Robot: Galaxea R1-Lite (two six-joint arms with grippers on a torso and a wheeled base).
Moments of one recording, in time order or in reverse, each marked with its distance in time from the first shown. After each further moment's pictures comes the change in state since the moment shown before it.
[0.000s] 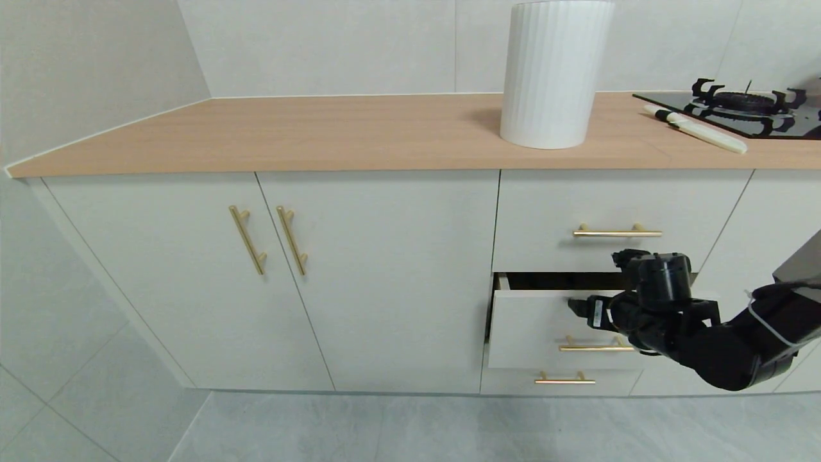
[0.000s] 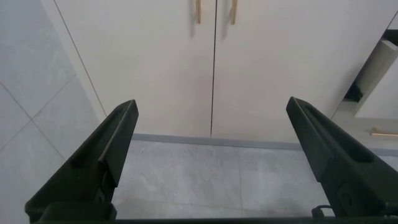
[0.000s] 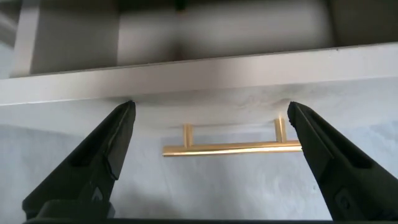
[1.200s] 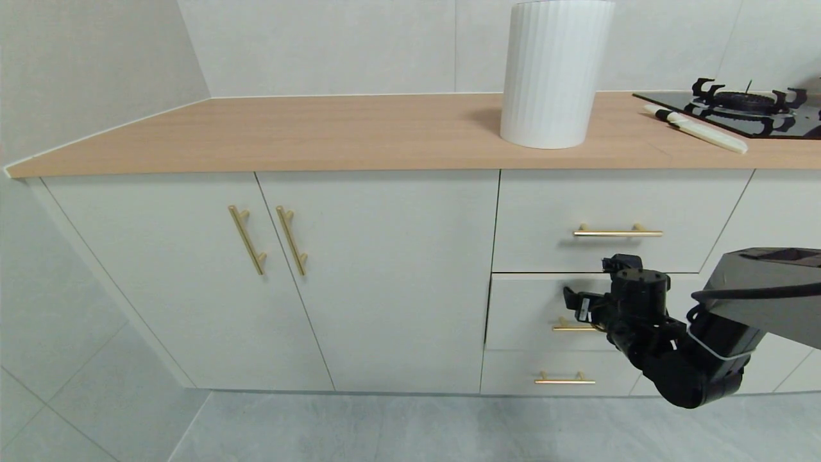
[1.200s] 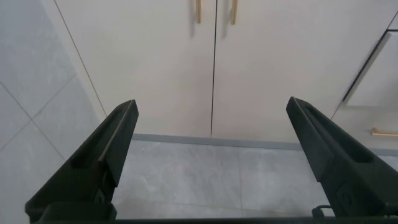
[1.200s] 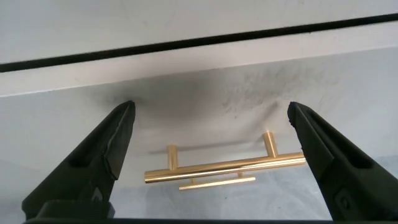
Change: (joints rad) left arm 0.000 0.000 0.000 0.000 0.000 0.000; right arm 0.002 0.231 -0.025 -0.423 -0.131 -0.074
